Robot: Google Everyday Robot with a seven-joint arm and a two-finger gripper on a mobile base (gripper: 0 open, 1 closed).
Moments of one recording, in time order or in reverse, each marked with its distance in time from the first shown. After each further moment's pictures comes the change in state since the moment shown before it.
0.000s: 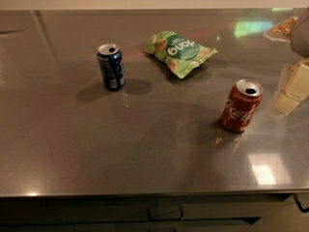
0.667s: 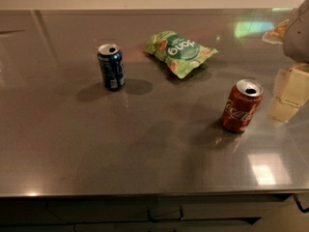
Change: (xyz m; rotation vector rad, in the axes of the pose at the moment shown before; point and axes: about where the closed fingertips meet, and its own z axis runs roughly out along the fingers) arm -0.007 0.019 -0.006 0.002 0.138 0.003
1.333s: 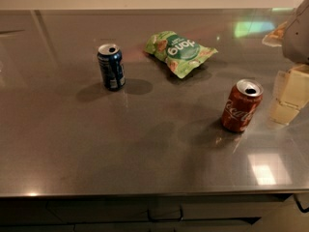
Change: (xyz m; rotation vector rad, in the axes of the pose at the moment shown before) arm 0.000 0.007 -0.001 -0.025 0.027 0.013
